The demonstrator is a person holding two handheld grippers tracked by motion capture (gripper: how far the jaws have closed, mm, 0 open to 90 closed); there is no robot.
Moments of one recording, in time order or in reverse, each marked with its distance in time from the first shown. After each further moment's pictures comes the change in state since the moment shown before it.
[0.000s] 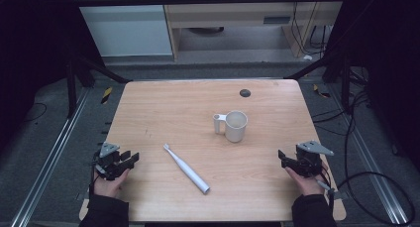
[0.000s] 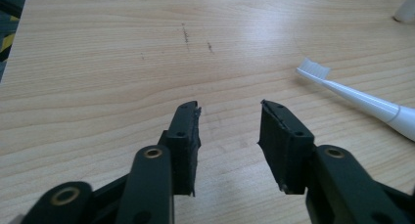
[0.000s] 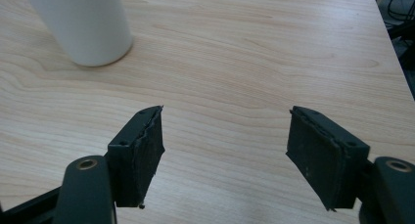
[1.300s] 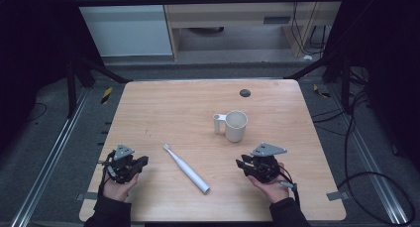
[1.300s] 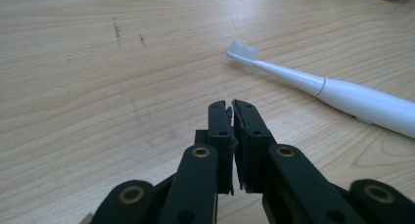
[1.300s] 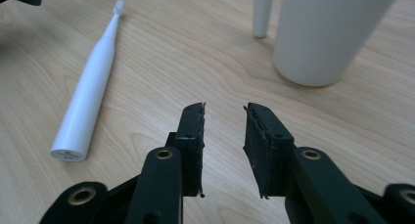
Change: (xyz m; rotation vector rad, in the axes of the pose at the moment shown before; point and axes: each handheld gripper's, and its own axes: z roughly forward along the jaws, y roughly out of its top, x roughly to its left) left arm -0.037 0.004 -0.001 0.056 -0.078 0.091; right arm 0.114 0.024 0.012 0.072 0.397 -0.182
